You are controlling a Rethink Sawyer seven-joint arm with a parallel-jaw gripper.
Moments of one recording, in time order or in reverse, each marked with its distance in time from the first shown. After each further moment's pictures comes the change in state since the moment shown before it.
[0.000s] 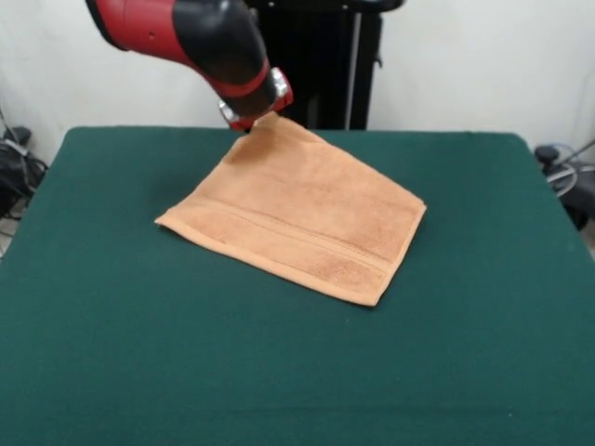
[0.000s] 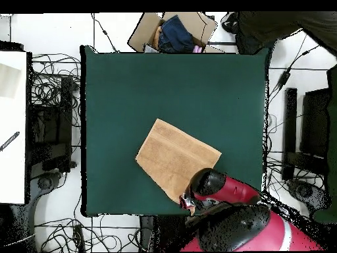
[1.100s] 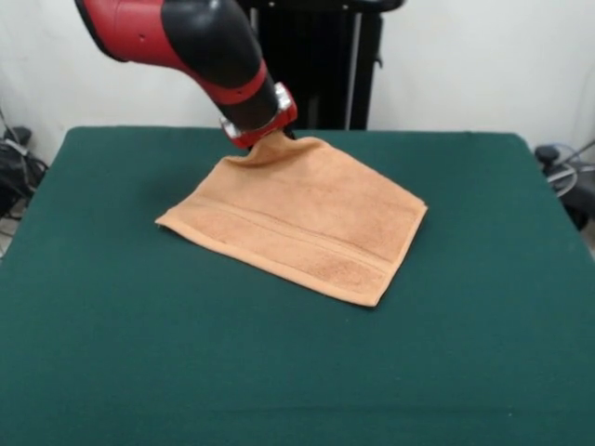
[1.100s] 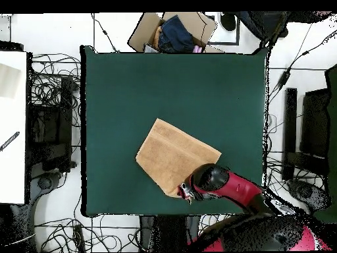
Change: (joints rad) arm -0.085 -0.017 0.120 0.009 0.000 -0.067 0.000
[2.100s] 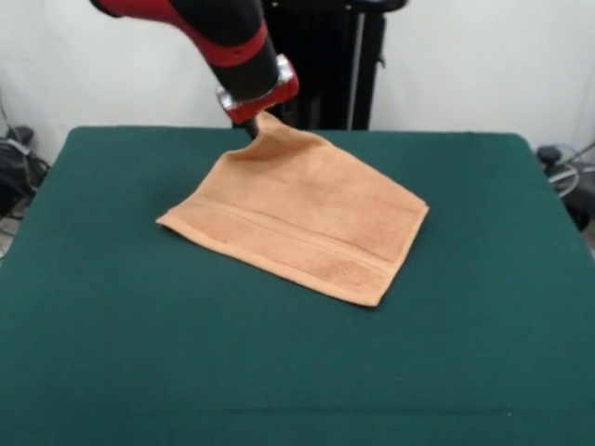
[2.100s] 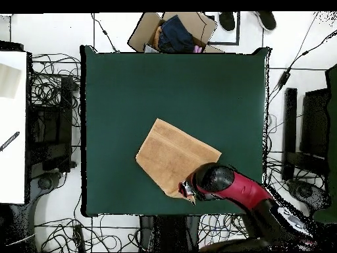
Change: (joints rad) arm 0.018 -0.166 0.004 0.071 0.063 0.025 0.000
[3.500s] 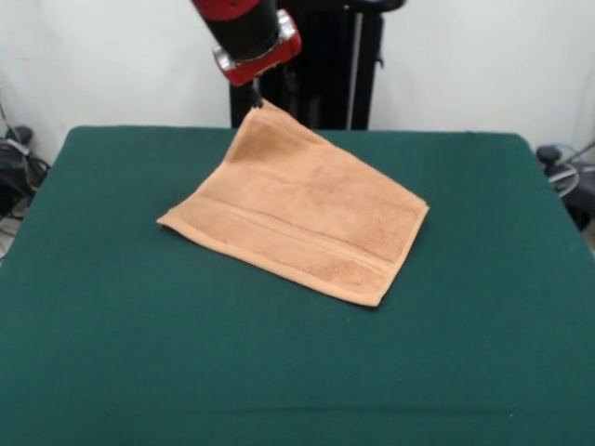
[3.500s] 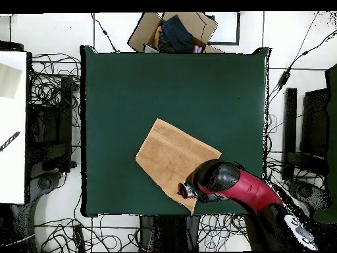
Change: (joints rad) arm 0.022 -0.126 0.000 0.026 0.043 0.141 0.000
